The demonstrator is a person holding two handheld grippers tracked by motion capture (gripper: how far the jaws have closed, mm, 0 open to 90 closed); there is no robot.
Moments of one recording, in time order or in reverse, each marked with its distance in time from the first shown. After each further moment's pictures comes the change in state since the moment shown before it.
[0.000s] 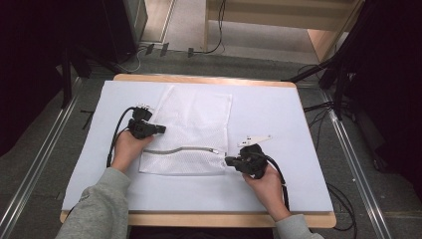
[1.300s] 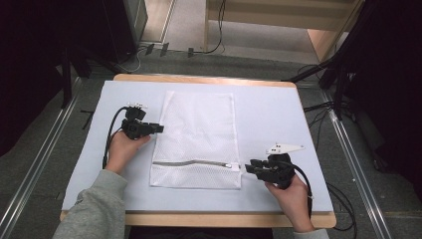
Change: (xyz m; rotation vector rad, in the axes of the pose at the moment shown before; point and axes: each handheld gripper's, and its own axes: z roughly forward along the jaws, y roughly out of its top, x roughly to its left) left arm -0.004 -0.003 -0.025 -0.060 -0.023 -0.038; right arm -0.024 -0.038 -0.053 -0.091 -0.036 0.055
